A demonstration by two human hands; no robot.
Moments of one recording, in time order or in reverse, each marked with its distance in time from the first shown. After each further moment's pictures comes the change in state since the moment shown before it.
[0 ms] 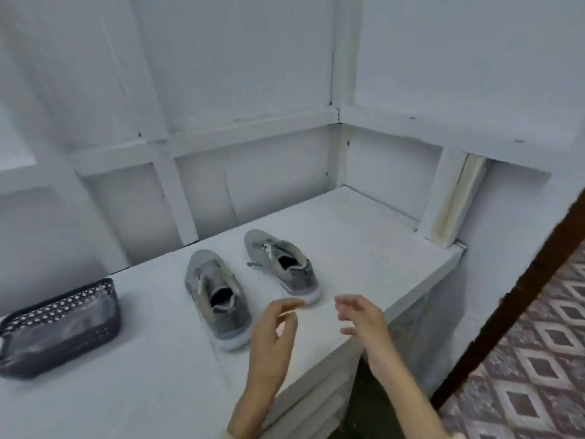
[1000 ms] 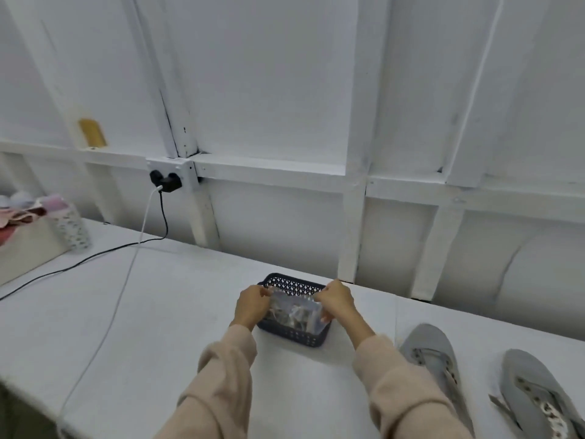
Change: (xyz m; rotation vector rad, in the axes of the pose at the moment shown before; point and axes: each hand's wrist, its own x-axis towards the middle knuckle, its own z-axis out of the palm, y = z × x) left_hand 0.056 -0.113 -0.363 0.588 0.750 -0.839; right_hand 0.071 -0.056 0.468 -0.836 -0.895 -0.282
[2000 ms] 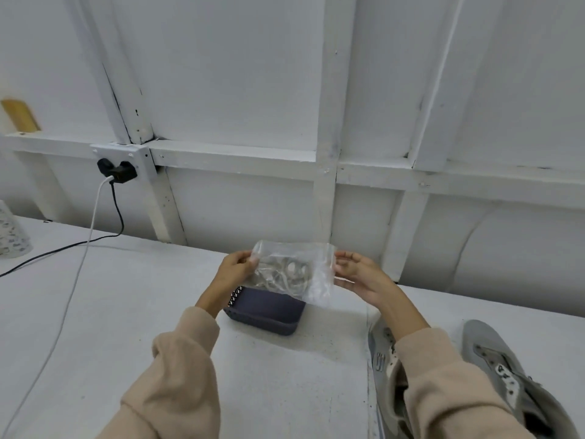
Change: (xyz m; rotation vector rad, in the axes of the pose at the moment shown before) left_hand 0.019 0.032 -0.020 -0.585 -0.167 0.130; right_hand -0.007 0.040 -0.094 0.992 -0.168 -0.017
